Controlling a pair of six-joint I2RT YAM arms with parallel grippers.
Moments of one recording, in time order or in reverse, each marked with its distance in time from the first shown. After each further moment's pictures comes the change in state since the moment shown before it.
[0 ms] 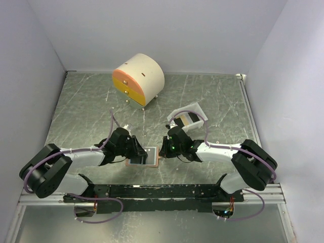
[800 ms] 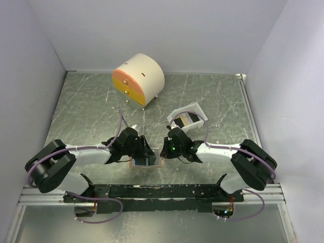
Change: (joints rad) left arm -0.119 0.071 0.091 -0.034 -0.040 -0.052; right arm 0.004 0.004 -0.015 0.003 0.028 0.012
